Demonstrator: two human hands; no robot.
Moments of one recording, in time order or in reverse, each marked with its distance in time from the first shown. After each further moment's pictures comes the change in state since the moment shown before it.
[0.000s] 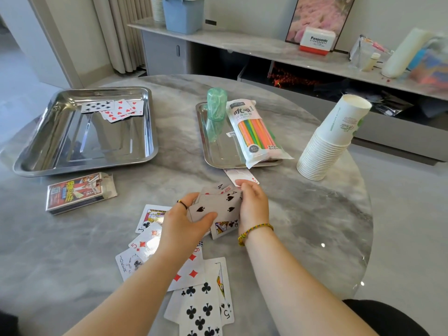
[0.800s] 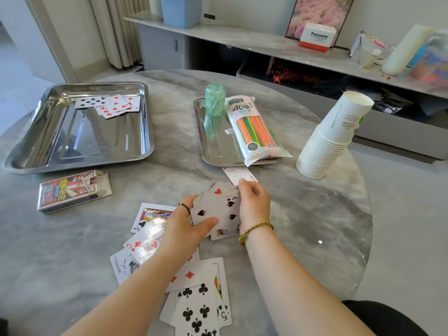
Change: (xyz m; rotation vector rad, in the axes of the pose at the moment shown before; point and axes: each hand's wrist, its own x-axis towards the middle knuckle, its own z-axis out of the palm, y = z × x) left_hand 0.003 -0.011 0.005 -0.059 -0.090 -0.028; right_hand 0.004 0.001 -0.004 -0.082 0.054 -0.030
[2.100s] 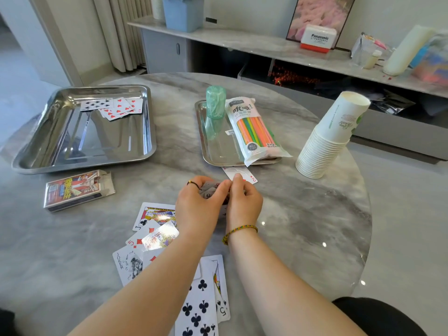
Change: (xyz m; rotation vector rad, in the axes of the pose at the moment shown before) left_hand 0.012 0.038 0.028 0.039 0.287 -0.024; right_hand -0.011 0.007 0.019 0.048 0.109 -0.115
